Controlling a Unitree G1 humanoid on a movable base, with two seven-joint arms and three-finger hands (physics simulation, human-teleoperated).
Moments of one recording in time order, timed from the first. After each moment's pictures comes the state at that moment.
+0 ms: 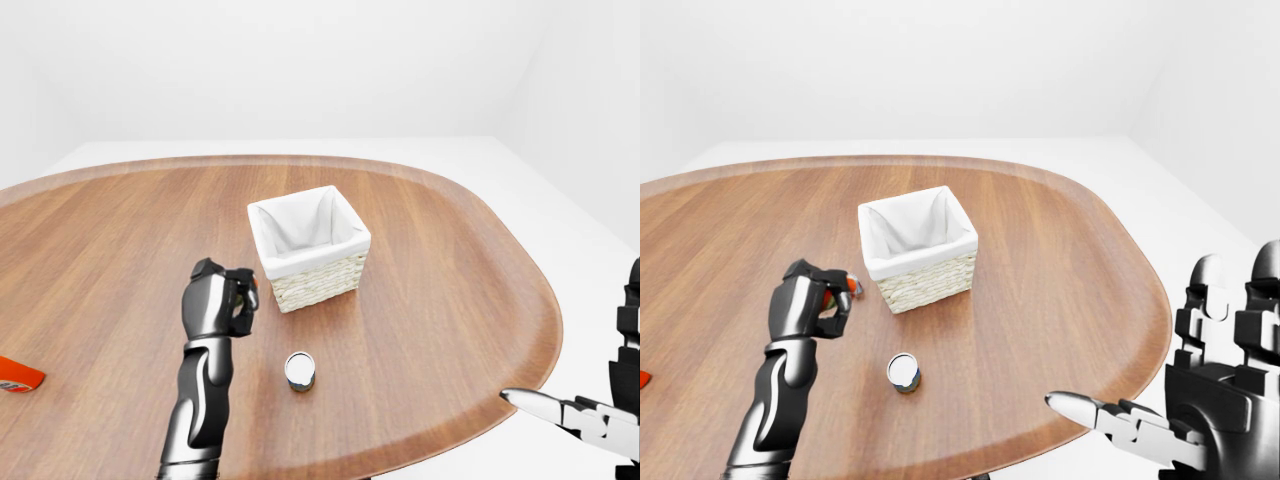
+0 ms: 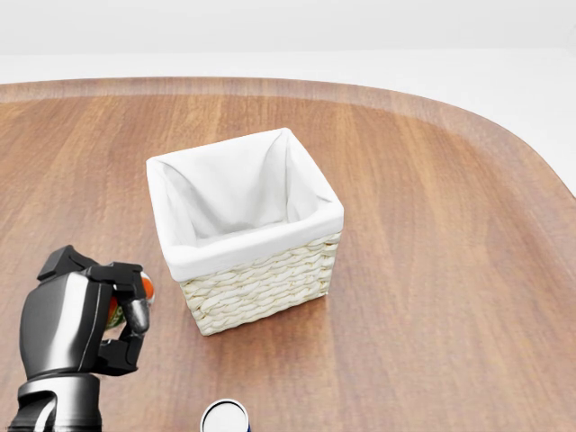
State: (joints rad) left arm -0.01 0.09 0.04 -0.09 0.96 0.01 0.19; right arm 0.64 -0.04 -0.32 -1.05 0.29 -0.09 -0.08
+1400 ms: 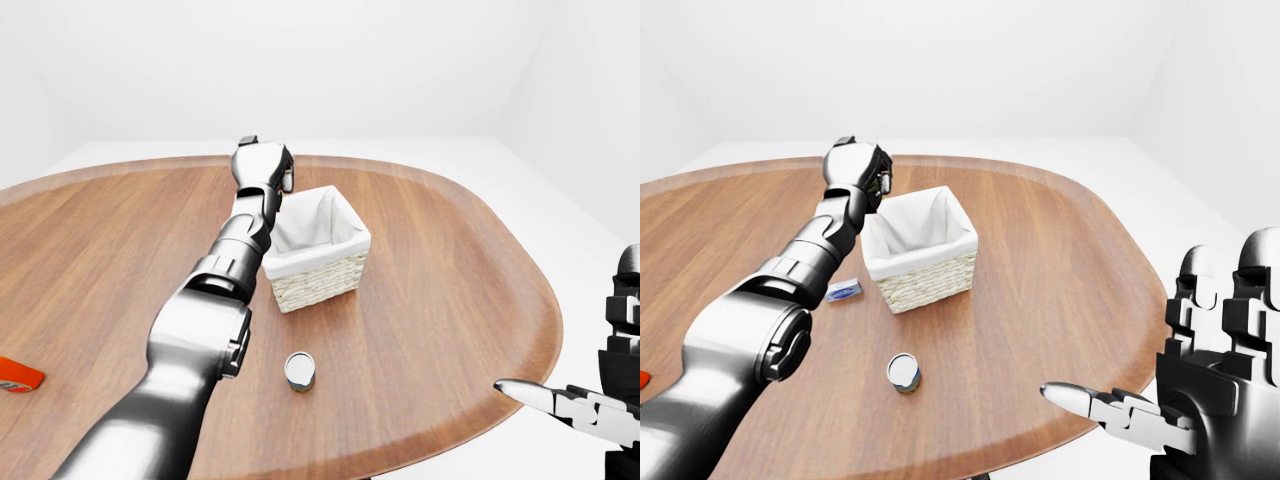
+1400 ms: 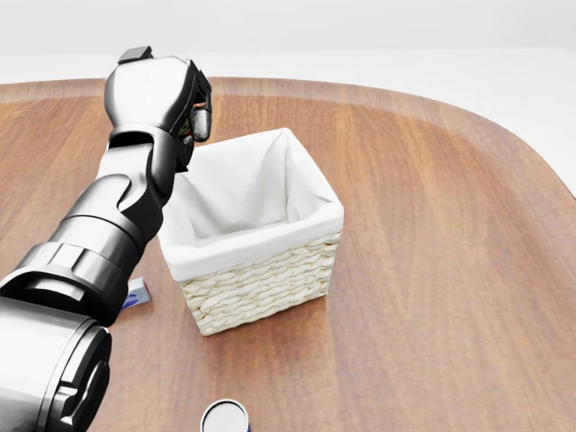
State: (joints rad) left arm -1.31 0.15 -0.03 1.34 1.12 0.04 0.40; right arm 0.56 0.01 -0.33 -1.05 0.28 -0.02 -0.02
